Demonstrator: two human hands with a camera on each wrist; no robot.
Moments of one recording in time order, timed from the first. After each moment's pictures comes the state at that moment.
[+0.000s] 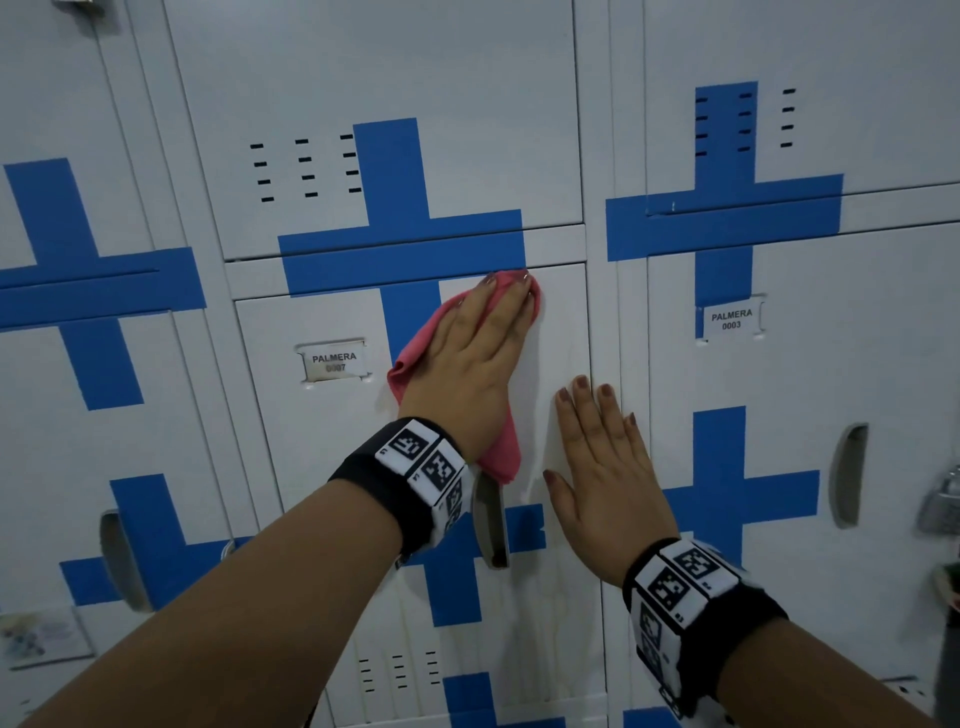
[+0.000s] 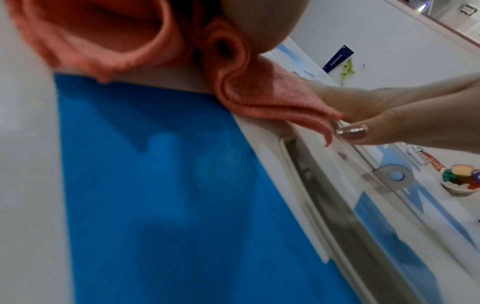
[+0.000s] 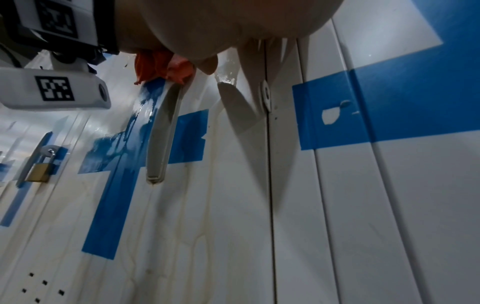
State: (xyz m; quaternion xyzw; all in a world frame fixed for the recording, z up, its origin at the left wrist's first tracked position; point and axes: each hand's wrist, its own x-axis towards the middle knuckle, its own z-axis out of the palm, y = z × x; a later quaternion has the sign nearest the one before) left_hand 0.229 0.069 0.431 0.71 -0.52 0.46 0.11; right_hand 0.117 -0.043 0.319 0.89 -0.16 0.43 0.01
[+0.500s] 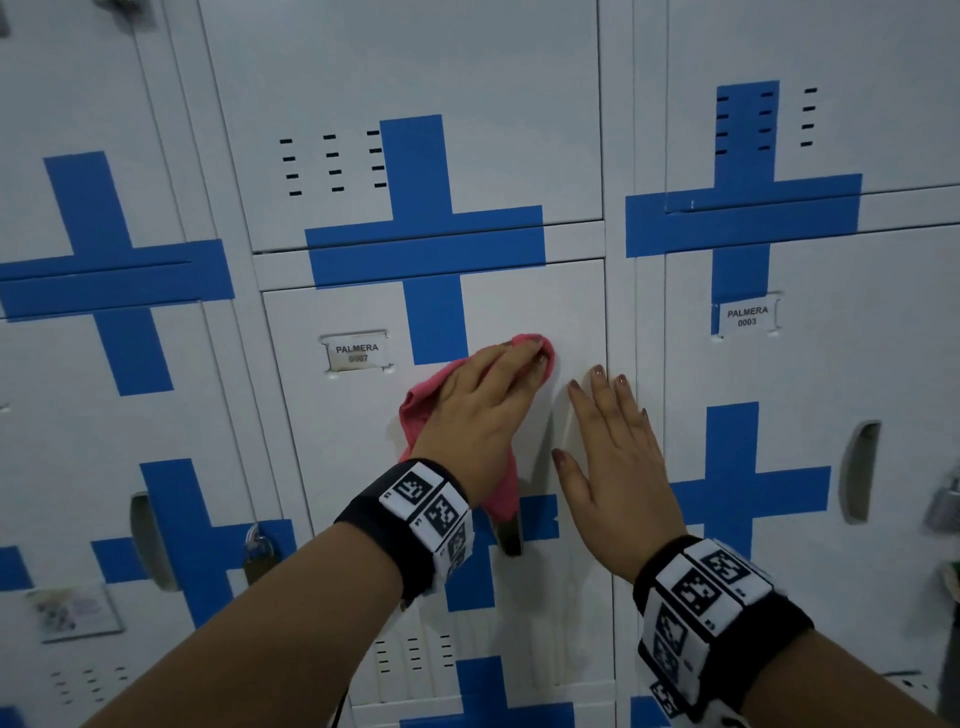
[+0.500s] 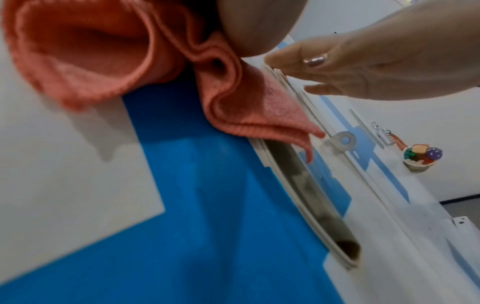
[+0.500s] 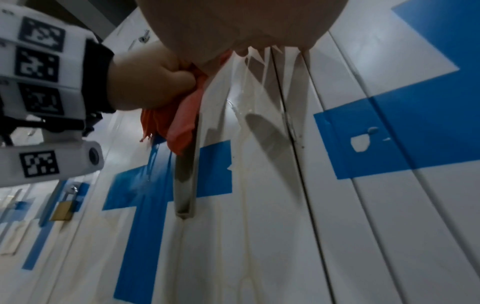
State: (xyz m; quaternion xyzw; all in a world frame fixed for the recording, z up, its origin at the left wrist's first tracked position) left_hand 0.234 0.086 0.389 0.66 -0.59 0.43 0.18; right_hand 0.113 -0.022 0.330 0.87 -0.16 0.46 -0.07
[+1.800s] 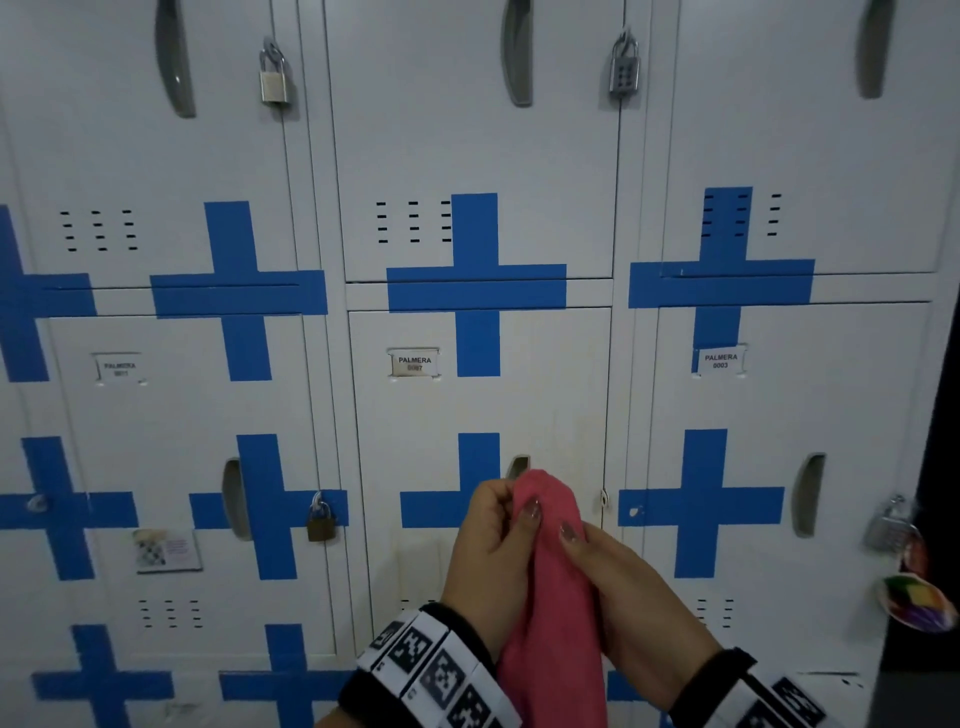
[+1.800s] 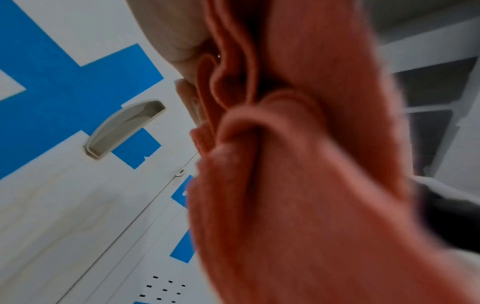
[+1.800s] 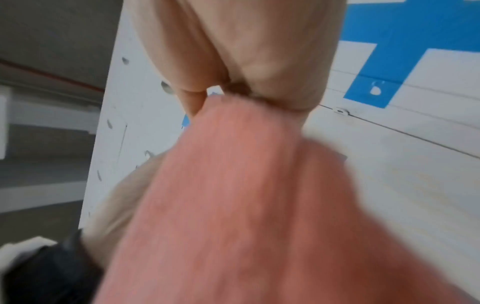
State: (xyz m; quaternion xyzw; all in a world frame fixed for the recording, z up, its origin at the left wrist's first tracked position) left_hand 0.110 0.170 0.337 0.55 -0.37 -0.09 0.74; right_hand 0.012 0.094 0.342 0.59 -0.09 0.19 -0.78
